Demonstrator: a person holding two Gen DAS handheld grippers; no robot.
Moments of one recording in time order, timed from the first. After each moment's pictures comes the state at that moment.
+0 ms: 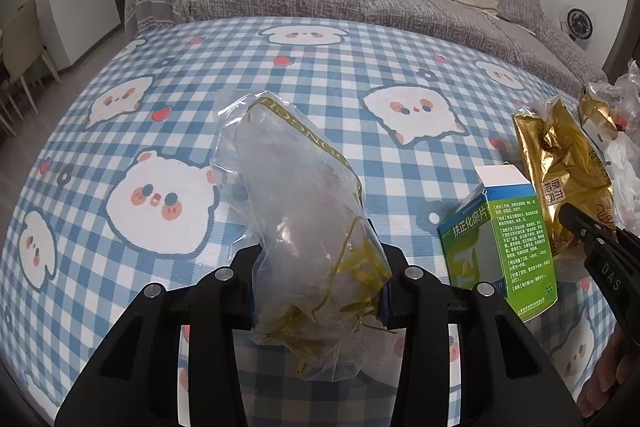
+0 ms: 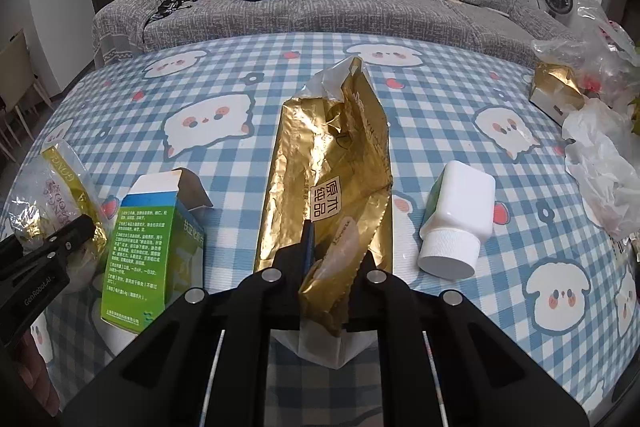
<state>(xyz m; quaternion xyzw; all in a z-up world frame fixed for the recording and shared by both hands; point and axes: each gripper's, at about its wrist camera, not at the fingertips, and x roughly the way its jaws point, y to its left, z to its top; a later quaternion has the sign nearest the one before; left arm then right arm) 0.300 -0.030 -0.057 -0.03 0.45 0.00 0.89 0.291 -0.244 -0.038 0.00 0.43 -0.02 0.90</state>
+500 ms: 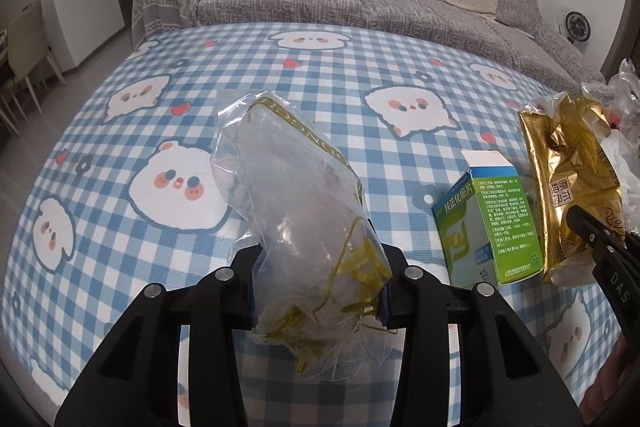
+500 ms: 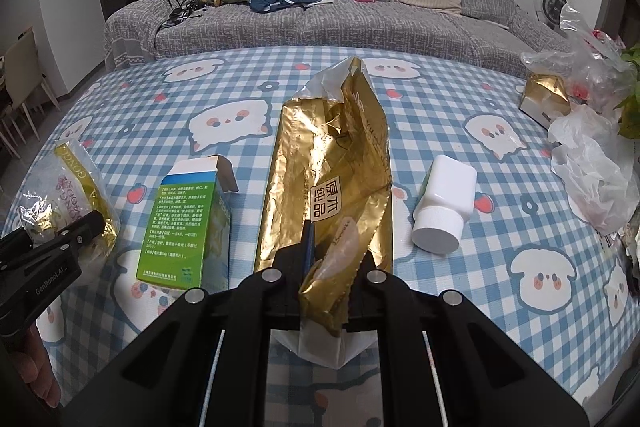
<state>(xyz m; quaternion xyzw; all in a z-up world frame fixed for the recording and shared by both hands) 0.271 -0.027 -0.044 -0.03 0.44 0.01 0.90 0.255 -0.236 -0.020 -0.01 0.42 -0.02 0.91</state>
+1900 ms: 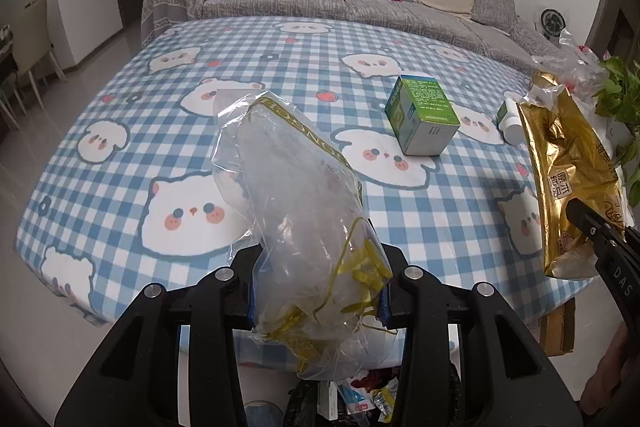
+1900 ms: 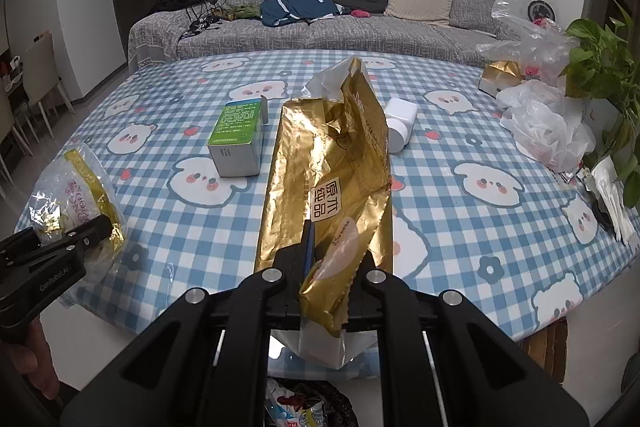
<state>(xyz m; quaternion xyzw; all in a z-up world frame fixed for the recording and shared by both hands) 0.120 -0.025 -0.031 -0.04 0.43 -0.02 0.90 0.096 -0.243 0.002 -0.01 0.38 -0.01 0.92</state>
